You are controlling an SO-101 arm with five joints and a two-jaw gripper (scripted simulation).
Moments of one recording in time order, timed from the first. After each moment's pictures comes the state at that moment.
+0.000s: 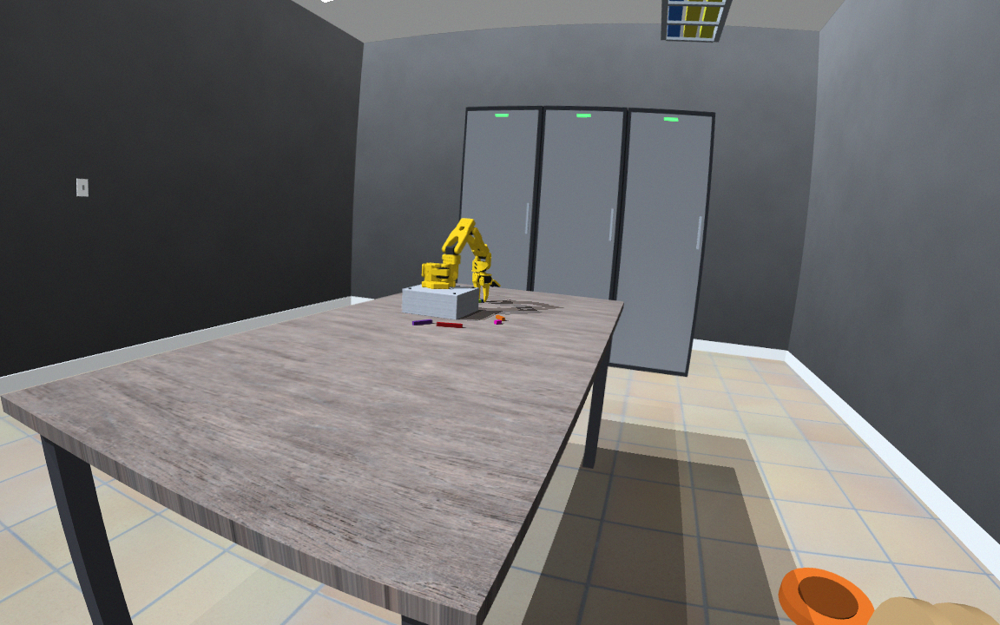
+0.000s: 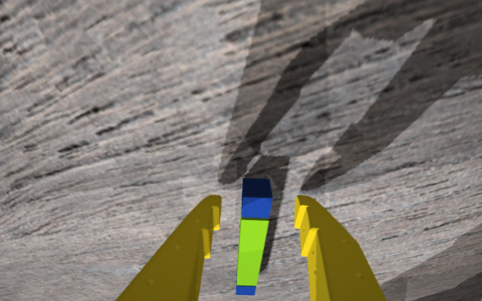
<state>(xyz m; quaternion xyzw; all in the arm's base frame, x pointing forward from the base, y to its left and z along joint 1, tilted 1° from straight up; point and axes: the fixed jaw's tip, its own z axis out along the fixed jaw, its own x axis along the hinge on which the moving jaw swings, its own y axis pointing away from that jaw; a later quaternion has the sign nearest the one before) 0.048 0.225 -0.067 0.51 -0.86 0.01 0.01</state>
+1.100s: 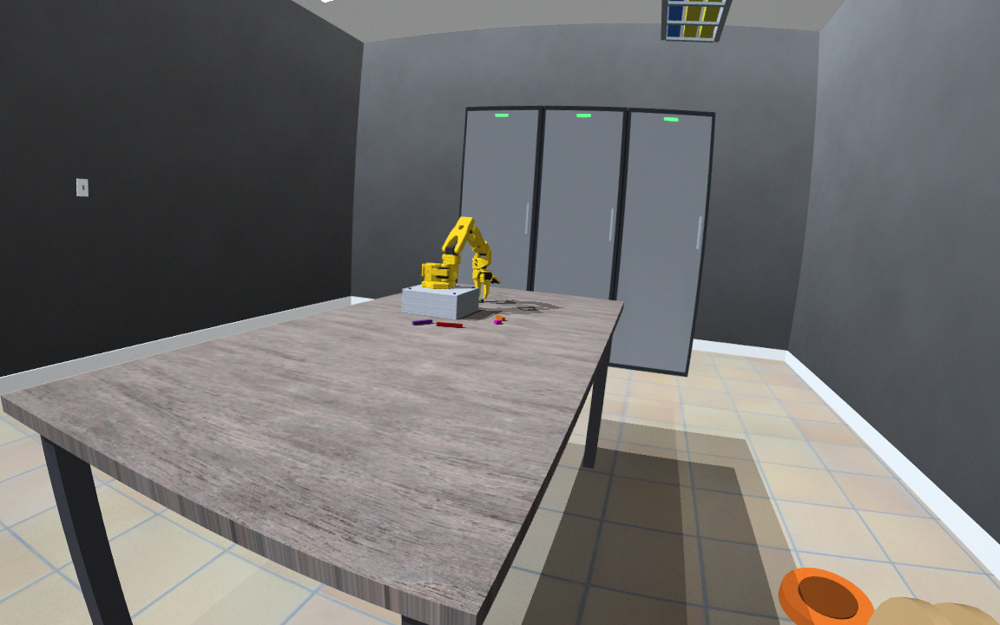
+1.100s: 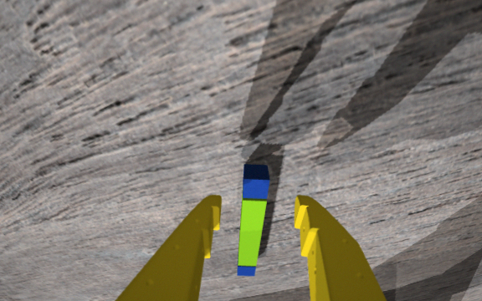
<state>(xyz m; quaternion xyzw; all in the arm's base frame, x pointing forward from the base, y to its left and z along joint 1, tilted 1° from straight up) 0.048 0.227 -0.055 0.51 -0.86 0.01 0.00</state>
